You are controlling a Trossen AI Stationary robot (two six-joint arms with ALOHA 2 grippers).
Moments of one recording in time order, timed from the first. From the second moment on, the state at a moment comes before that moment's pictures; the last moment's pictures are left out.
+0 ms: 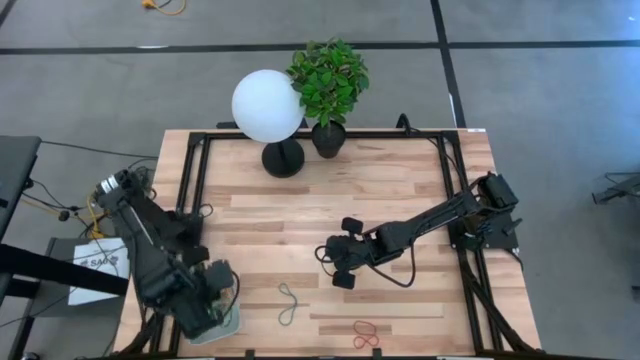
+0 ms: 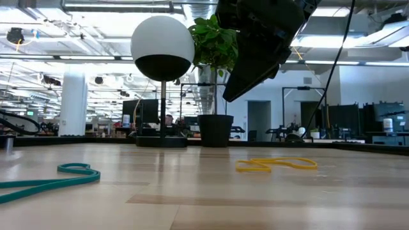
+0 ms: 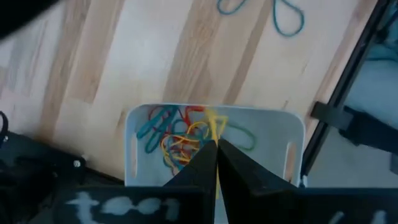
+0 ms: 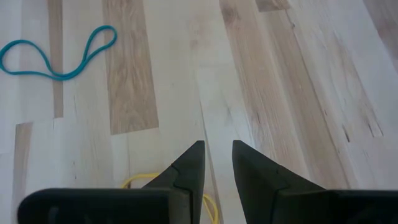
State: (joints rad) left arm -0.91 1.51 1.48 -1.44 -0.17 -1.27; right arm 0.35 1.82 1.24 -0.43 0.29 0.38
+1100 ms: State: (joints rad) left arm -1.00 1.83 1.48 -1.55 0.04 -1.36; right arm 0.35 1.82 1.24 -0.43 0.29 0.38
